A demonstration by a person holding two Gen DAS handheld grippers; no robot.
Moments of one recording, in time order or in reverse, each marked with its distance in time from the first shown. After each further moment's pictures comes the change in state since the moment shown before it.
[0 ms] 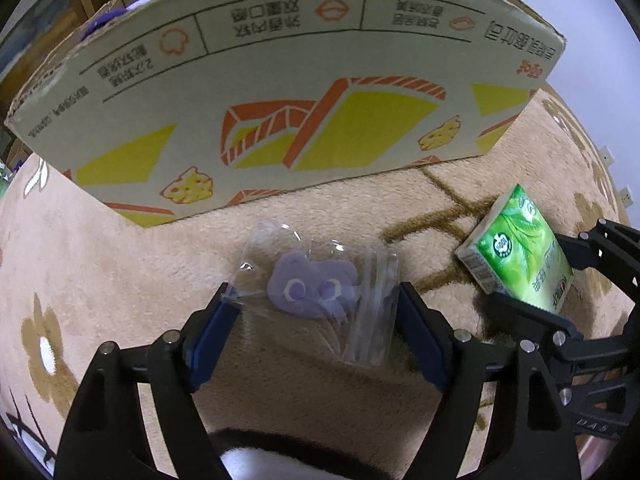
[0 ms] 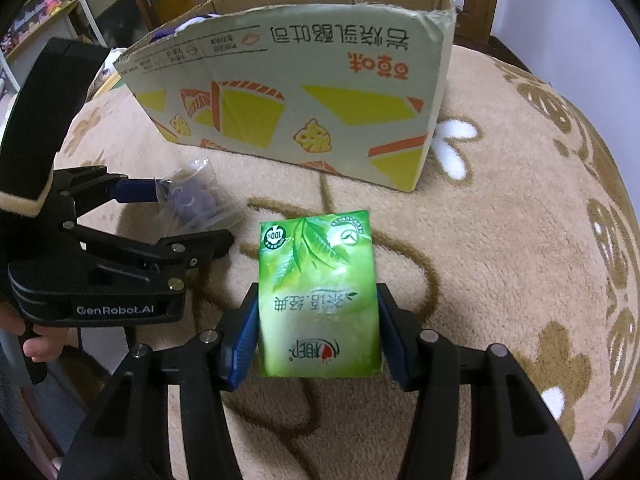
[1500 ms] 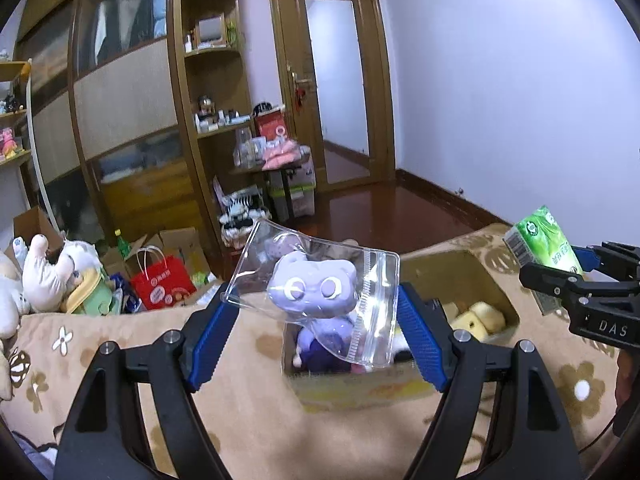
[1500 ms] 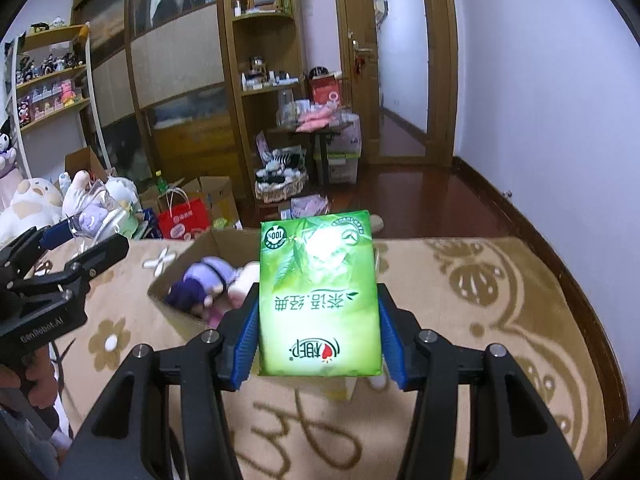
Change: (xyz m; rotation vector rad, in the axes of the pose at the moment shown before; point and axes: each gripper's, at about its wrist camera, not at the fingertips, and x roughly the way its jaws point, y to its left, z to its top) left arm -0.213 0.028 0.020 -0.078 -0.720 0.267; right arm -0.140 -0.011 0.082 0.030 -0.531 -0.075
